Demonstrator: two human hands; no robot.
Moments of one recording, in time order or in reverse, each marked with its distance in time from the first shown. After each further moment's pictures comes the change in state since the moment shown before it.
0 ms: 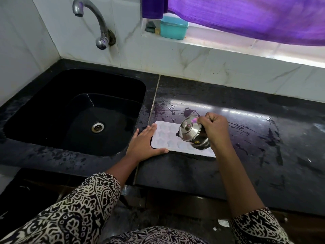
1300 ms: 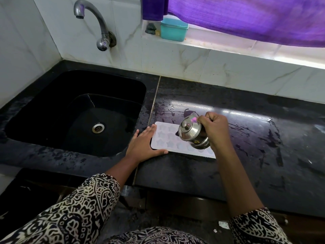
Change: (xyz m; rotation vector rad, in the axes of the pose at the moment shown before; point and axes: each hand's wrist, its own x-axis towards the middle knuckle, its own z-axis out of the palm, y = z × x) left_hand -0.001 0.002 -0.001 0.001 -0.010 0.000; right_hand 0.001 -0.007 -0.001 -0.029 0.029 0.016
